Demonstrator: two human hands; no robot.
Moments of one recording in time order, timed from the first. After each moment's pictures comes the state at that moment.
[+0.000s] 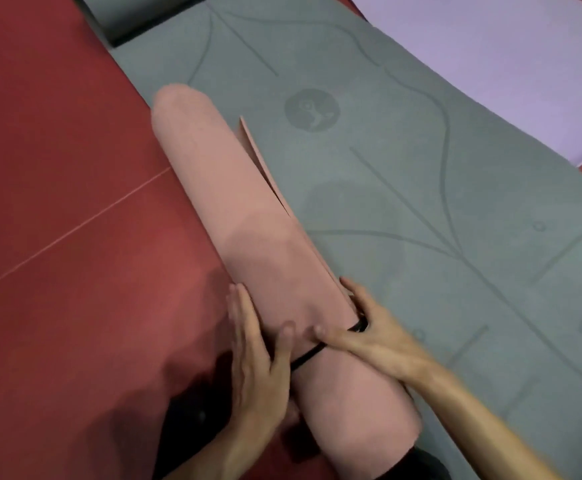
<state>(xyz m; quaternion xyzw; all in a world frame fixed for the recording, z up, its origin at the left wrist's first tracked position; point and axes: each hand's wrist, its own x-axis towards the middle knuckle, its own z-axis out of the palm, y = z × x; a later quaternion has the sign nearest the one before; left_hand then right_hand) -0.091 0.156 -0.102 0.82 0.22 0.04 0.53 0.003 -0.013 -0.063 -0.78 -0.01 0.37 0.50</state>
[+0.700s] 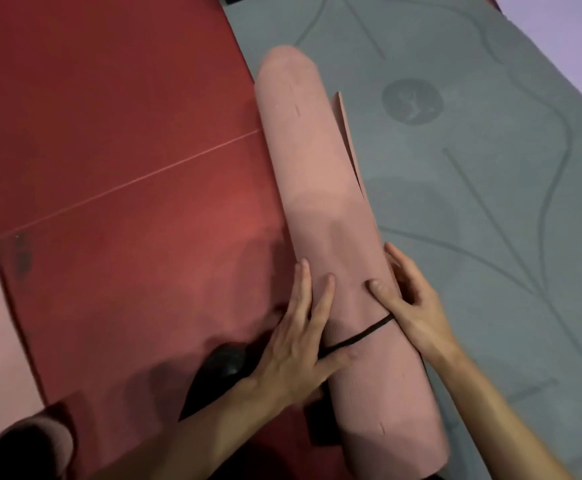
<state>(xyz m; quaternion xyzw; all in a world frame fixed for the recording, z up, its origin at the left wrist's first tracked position) -0.105 0.180 -0.135 0.92 0.03 0.04 0.39 0.037 0.012 -0.107 -0.74 -0.10 0.28 0.60</state>
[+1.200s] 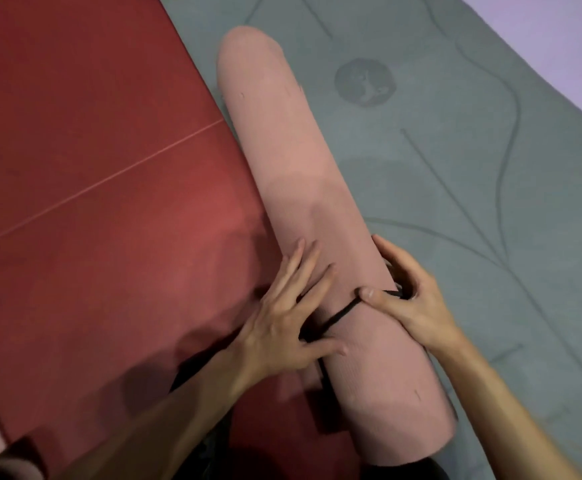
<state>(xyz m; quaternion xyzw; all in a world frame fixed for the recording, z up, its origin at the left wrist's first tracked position) -0.056 0.190 -0.134 0.93 -0.12 0.09 0.33 0.047 -0.025 -0.111 -0.74 -0.09 0.26 0.61</state>
